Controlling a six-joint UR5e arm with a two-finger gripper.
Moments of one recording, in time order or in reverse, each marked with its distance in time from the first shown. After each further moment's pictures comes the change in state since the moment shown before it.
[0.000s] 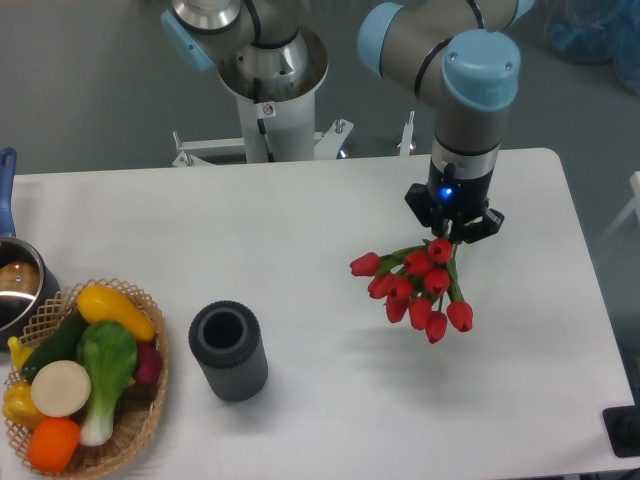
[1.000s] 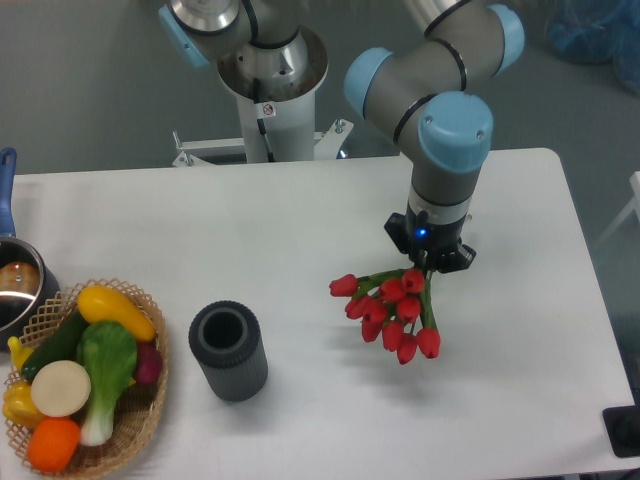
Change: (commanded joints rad) arm -0.058 -0.092 -0.008 0.011 0.008 -0.011
